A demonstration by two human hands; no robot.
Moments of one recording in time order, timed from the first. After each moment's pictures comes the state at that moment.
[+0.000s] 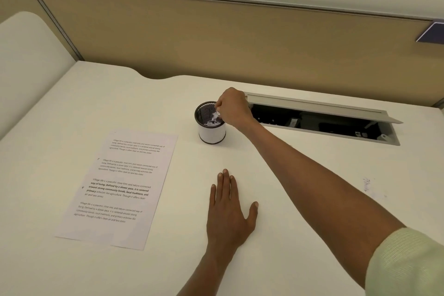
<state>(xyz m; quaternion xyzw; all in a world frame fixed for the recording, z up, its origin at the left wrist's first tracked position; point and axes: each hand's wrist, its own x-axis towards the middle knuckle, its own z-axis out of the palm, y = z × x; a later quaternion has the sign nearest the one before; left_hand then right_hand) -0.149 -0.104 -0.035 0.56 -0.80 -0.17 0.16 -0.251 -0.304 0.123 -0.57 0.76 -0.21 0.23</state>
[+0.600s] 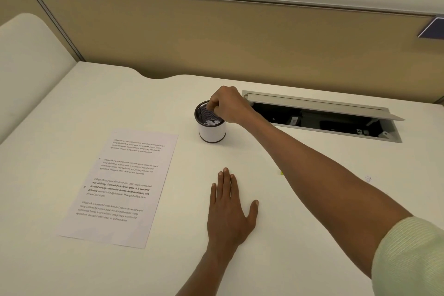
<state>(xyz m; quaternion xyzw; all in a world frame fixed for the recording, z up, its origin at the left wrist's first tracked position) -0.149 -0.104 -0.033 0.56 -0.80 -0.16 0.15 -0.255 -0.306 0.128 -0.68 0.68 -0.18 0.21</state>
